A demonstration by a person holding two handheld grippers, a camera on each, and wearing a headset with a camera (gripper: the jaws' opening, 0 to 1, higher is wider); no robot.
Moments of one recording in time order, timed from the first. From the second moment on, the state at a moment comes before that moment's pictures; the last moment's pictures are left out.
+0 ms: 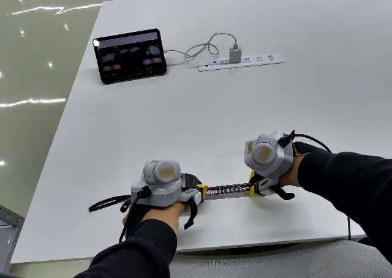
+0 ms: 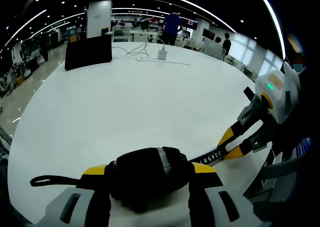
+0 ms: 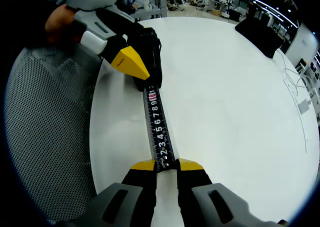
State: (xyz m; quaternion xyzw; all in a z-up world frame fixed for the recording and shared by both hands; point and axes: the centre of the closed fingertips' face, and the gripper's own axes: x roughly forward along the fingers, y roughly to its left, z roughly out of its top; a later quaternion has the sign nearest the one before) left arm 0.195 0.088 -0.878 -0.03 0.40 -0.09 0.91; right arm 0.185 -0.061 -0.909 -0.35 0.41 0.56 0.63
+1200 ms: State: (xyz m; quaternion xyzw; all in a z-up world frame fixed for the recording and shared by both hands) left arm 0.195 0.087 -0.878 -0.03 0.40 -0.09 0.91; right arm 0.187 -0.046 -0.910 -0.34 0.41 0.56 0.63
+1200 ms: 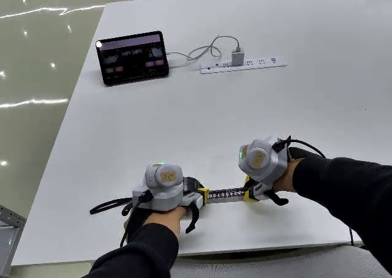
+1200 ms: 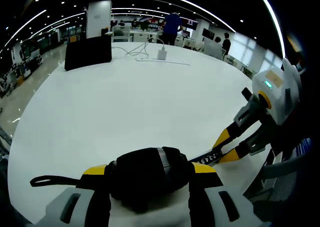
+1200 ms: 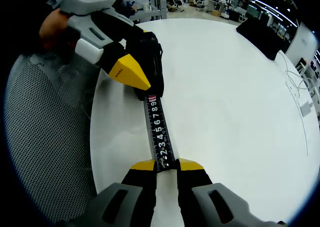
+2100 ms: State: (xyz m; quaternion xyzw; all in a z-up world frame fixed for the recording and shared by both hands) left arm 0.195 0.088 -0.878 -0.03 0.40 -0.09 0.91; right arm 0.187 -0.037 -0.909 -0.34 0.41 0.57 0.63
